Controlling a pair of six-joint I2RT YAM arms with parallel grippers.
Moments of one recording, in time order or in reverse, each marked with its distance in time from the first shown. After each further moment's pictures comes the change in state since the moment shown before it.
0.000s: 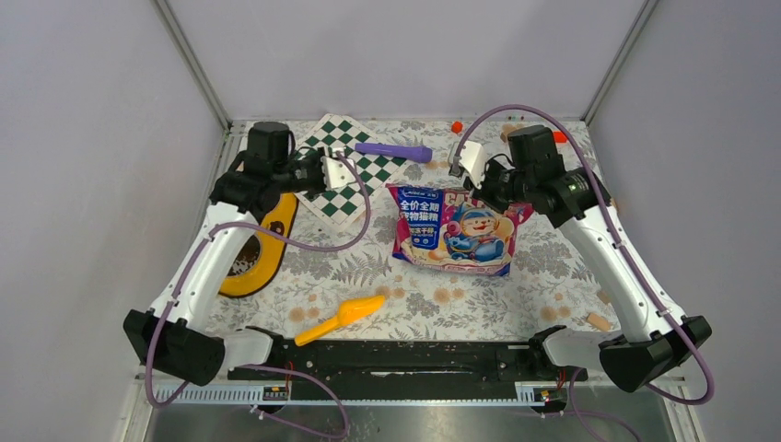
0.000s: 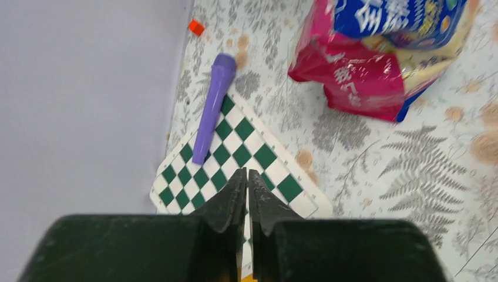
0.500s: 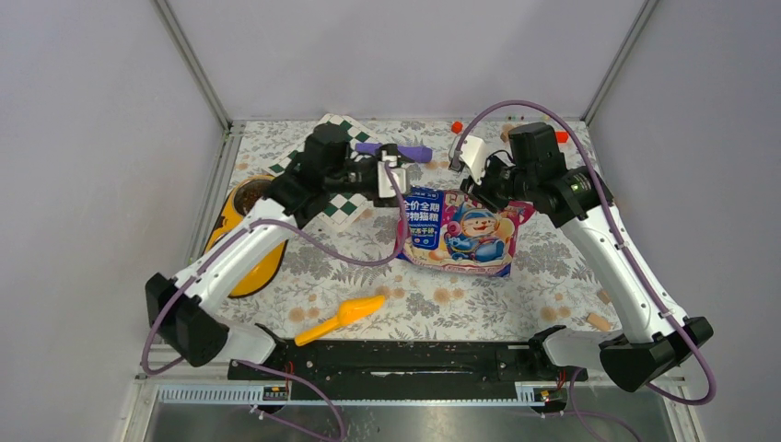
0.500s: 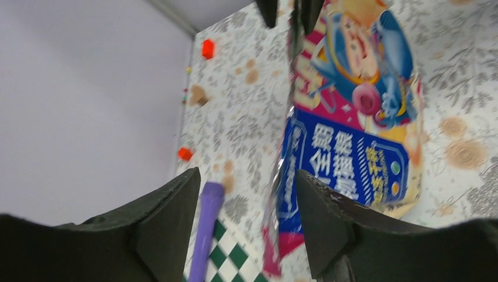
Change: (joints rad) left arm -0.300 0.074 -0.010 0.361 0.006 -0.192; right arm 0.019 0.002 0.035 -0.010 0.034 0.042
